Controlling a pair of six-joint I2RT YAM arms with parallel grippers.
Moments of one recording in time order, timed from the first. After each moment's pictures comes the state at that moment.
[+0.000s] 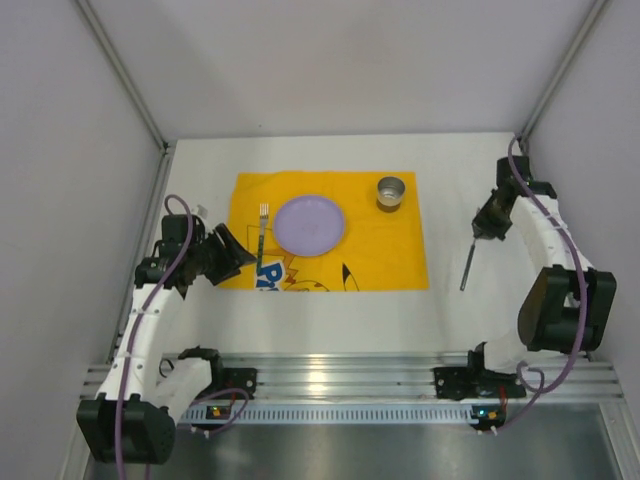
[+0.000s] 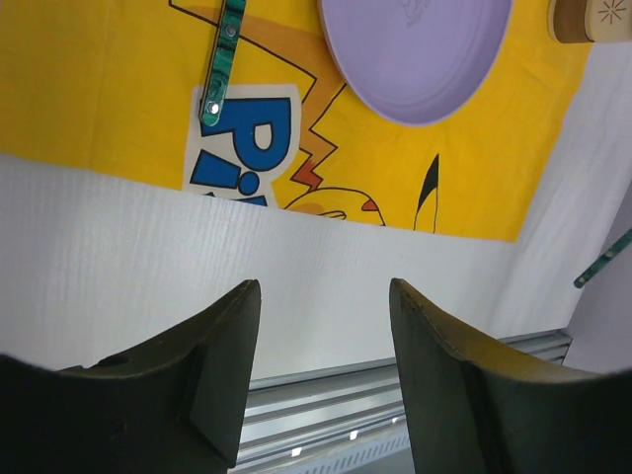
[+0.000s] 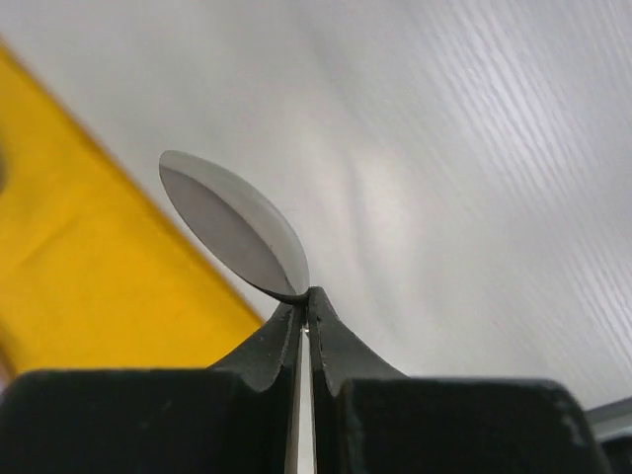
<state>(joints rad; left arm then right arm) -0.02 0.92 0.83 -0.77 0.34 -0.63 -0.14 1.52 1.16 -0.86 0.09 0.56</state>
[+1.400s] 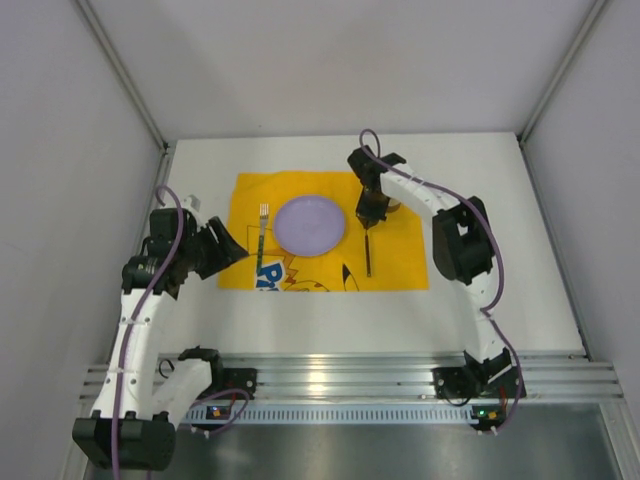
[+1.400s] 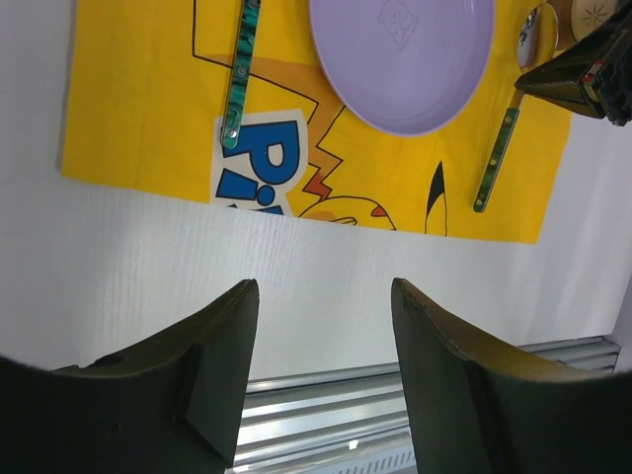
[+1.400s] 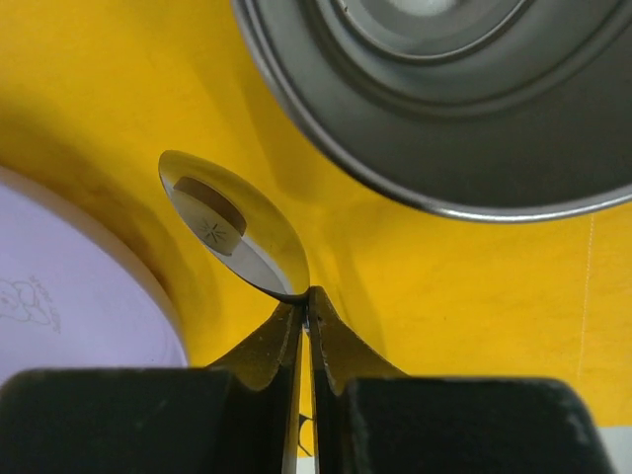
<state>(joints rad) -0.02 0.89 0.97 -0.88 0.28 -0.52 0.53 2.23 1.92 -1.01 0.15 0.83</state>
